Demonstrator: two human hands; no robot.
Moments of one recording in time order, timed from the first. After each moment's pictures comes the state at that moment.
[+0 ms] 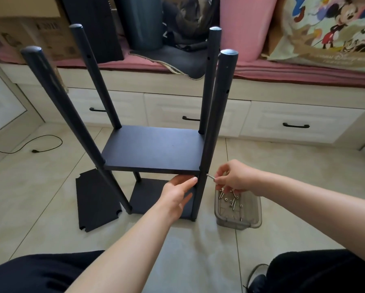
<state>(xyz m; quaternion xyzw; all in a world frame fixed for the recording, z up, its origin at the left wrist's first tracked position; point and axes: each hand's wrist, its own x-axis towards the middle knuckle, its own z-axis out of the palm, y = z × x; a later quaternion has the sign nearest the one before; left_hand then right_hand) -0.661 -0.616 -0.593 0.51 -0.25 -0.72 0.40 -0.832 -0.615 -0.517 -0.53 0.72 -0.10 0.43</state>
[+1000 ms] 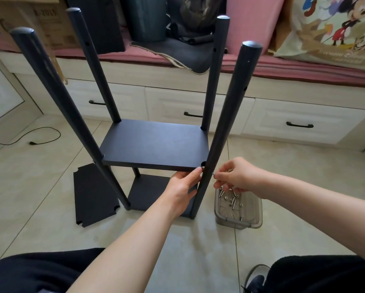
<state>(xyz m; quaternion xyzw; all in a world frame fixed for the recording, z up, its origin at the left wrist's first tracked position) -0.669 -0.628 -0.603 0.43 -0.33 -0.74 0.39 -0.832 -0.617 -0.523 -0.49 0.71 -0.16 0.47</state>
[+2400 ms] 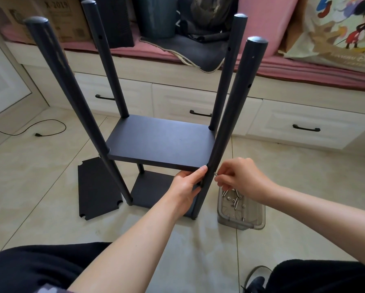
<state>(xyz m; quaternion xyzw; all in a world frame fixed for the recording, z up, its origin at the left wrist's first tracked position) -0.664 -0.624 -0.602 0.42 -0.31 -0.75 0.41 -0.835 -0.615 -0.544 -0.70 0.63 -0.18 0.28</state>
